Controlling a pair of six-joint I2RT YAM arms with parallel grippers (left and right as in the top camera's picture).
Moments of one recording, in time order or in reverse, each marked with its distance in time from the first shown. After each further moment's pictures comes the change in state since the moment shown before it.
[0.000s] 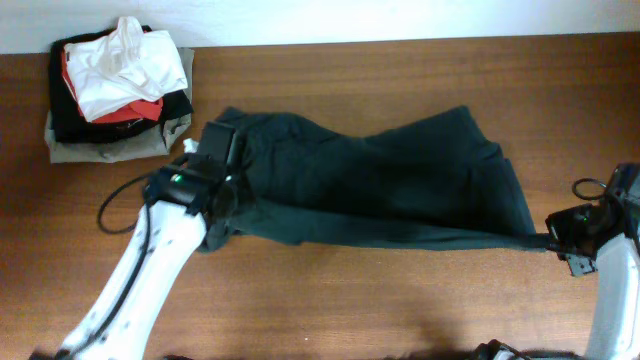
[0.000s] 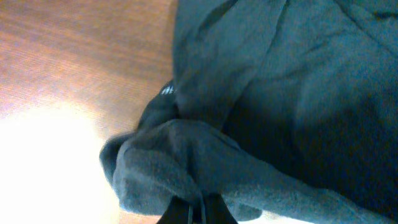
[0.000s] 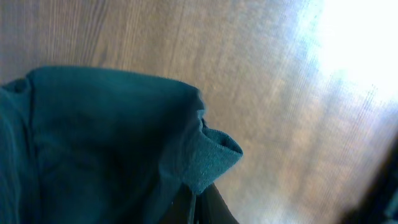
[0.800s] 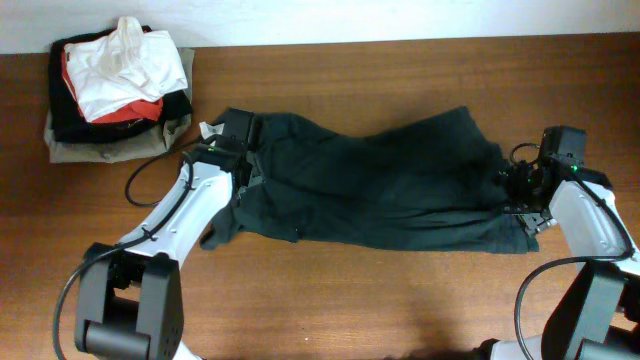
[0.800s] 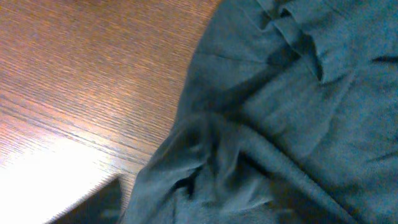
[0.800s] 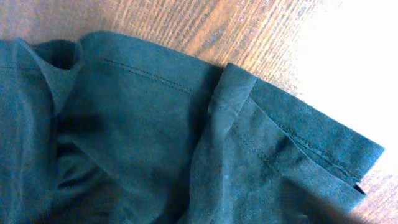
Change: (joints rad) left arm 0.027 0.306 0.000 0.315 -0.179 0.010; right arm 0.250 0.325 0.000 0.345 -0.014 0.010
